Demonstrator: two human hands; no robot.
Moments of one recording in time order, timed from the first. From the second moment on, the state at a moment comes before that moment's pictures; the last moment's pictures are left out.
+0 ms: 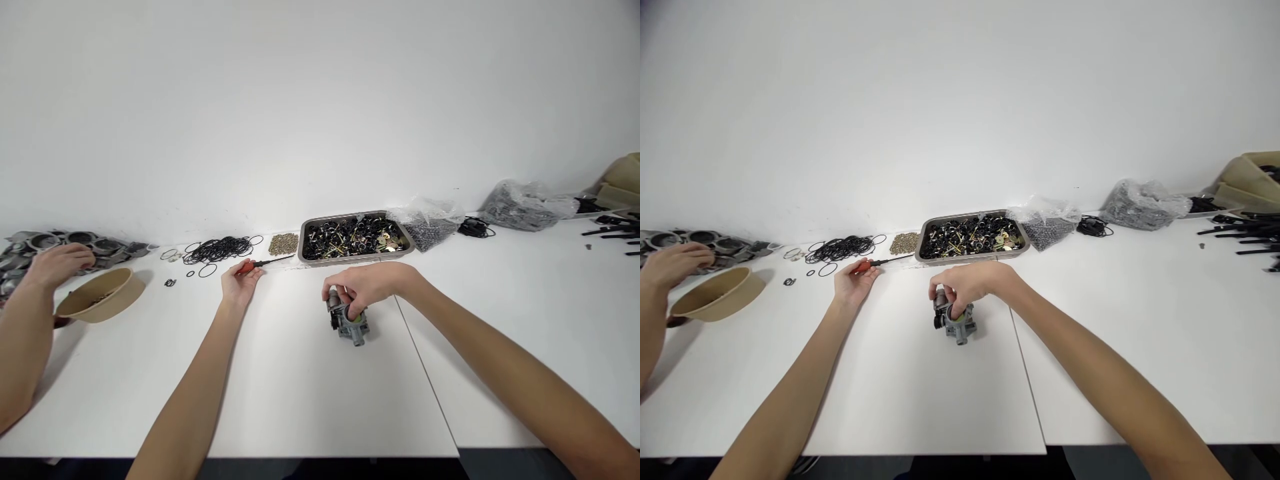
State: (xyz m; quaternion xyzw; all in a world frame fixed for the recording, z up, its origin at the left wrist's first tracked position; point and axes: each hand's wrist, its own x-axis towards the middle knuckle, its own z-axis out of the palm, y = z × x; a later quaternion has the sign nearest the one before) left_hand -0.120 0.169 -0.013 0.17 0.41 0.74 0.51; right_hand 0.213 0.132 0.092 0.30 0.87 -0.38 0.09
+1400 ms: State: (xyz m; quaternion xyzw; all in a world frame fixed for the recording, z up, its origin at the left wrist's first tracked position) left_hand -0.015 0.127 0.022 0.31 0.37 0.59 0.65; right_hand 0.235 0.130 -0.015 0.45 0.71 -0.41 -0.36
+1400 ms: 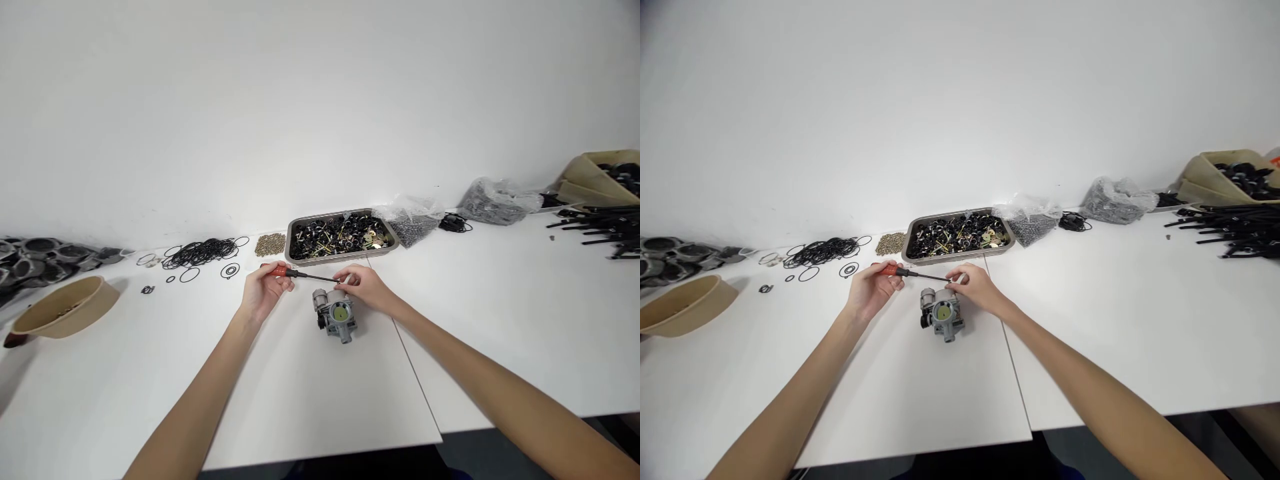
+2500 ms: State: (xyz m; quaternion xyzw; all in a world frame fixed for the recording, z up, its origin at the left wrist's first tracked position) left_hand -0.013 0.121 0.028 0.38 0.35 0.58 0.63; right_hand 0.242 0.131 -0.009 0.46 0.74 -0.32 -0.36
